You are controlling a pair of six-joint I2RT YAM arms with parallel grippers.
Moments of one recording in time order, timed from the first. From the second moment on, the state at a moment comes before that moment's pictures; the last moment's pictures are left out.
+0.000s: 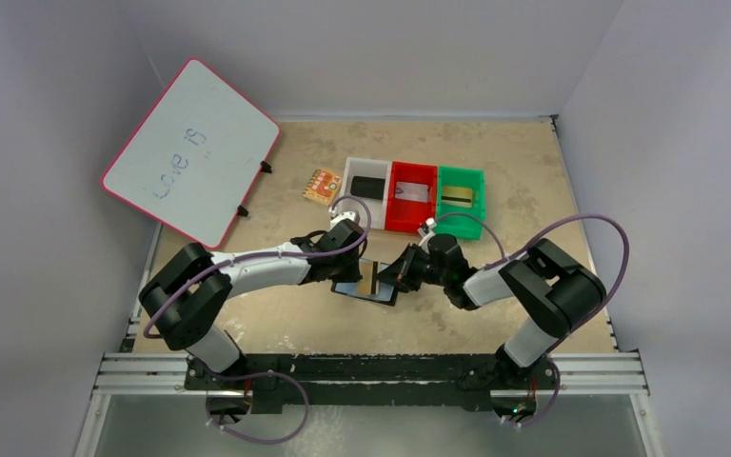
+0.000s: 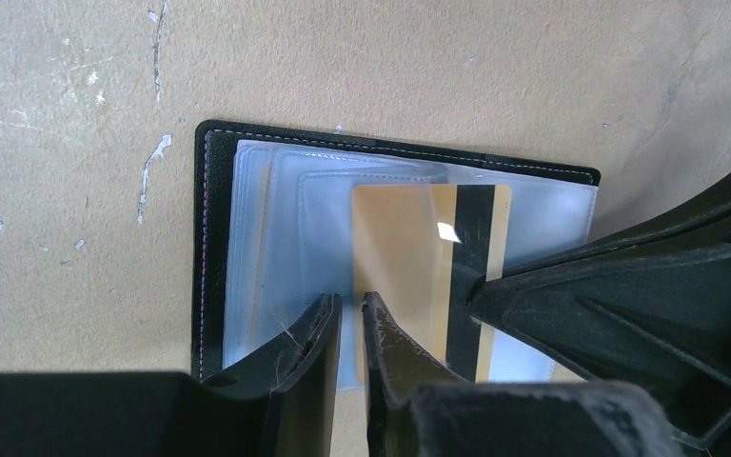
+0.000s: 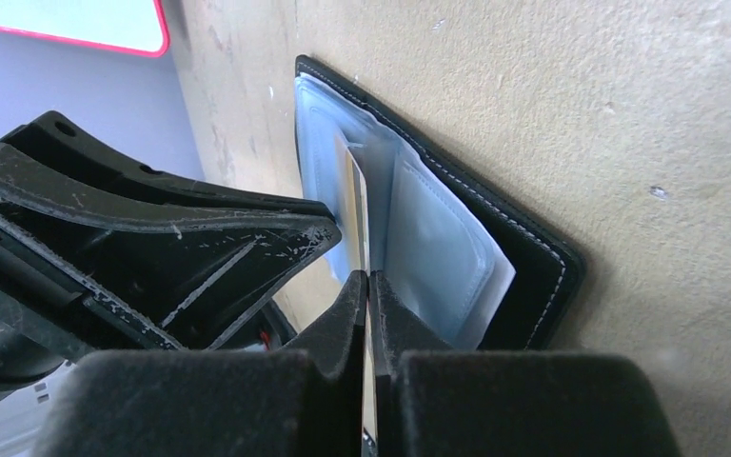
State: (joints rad) left arm -0.85 1.59 0.85 -0.26 -0.14 -0.78; right arm 0.62 1.65 0.38 0.72 -0.37 1.16
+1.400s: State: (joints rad) left arm -0.85 1.61 0.90 -0.33 -0.14 -0.76; right arm 0.62 1.34 0.37 0.37 -0.22 1.07
